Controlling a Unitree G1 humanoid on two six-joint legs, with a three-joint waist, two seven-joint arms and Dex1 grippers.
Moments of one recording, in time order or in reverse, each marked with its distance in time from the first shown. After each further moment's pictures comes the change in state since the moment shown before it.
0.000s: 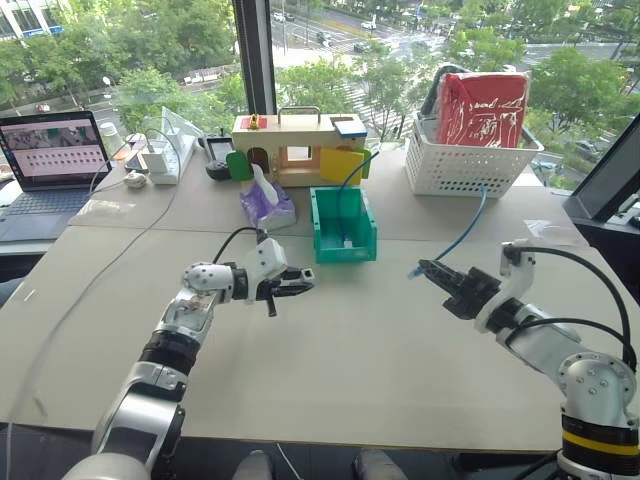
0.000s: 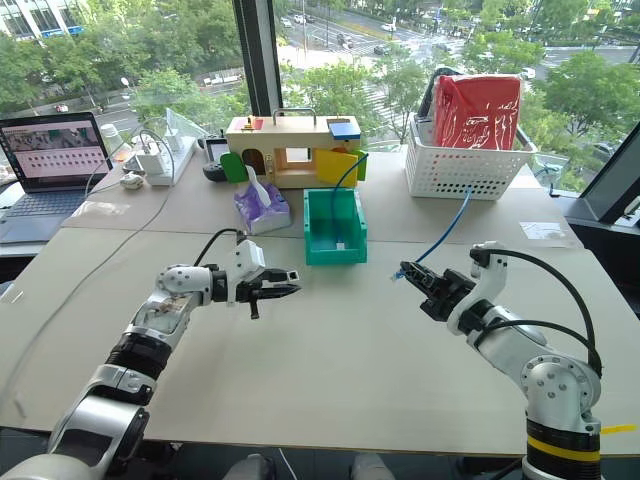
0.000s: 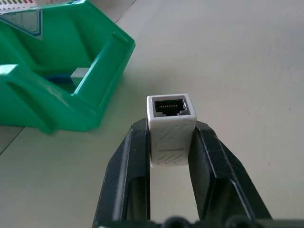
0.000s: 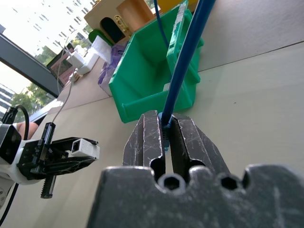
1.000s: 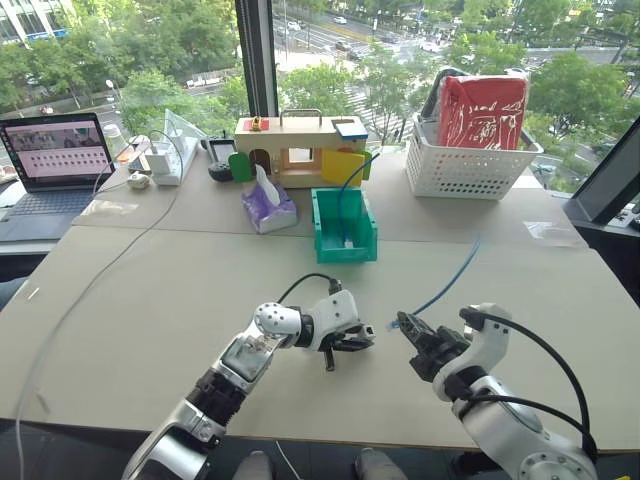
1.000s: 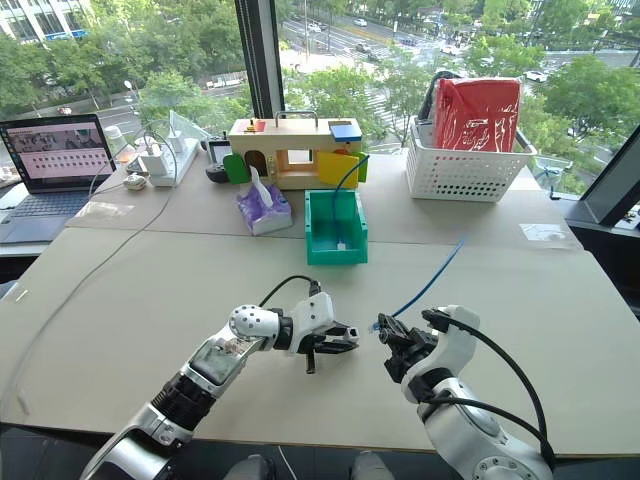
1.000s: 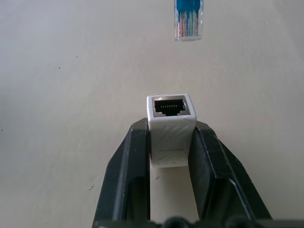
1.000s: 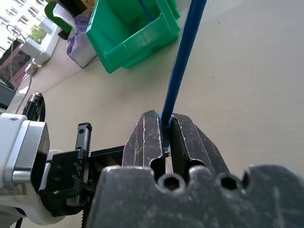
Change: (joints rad) left arm 0.242 -0.181 -0.258 -0.411 0.090 0.339 0.248; right arm 0.349 0.211 0.208 -0.455 -0.055 -0.070 -0.408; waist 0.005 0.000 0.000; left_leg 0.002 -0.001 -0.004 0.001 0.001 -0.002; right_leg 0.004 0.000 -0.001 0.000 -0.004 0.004
